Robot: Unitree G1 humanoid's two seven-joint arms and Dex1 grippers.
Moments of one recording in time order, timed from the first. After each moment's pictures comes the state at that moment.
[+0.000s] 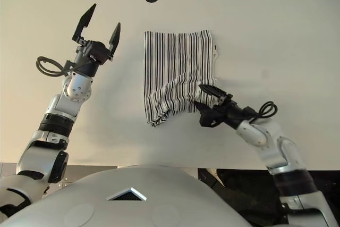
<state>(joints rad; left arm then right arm) -0.28 0.36 -0.20 0.54 0.46 -0.72 0.13 0.37 -0.87 0.15 -0.19 -0.51 -0.51 0.40</state>
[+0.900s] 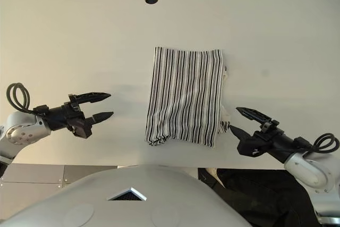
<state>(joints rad) 0.21 0.98 -0.26 -0.05 0.33 -0.82 -0.46 0.80 -0.91 -0.31 -0.31 -0.38 -0.59 0.53</state>
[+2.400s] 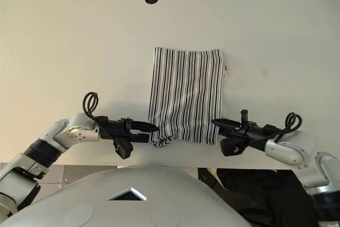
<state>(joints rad) -0.06 0.66 -0.67 0.17 0.47 -1.00 -0.56 0.49 -1.02 0.01 -0.19 -0.47 -0.68 0.64</state>
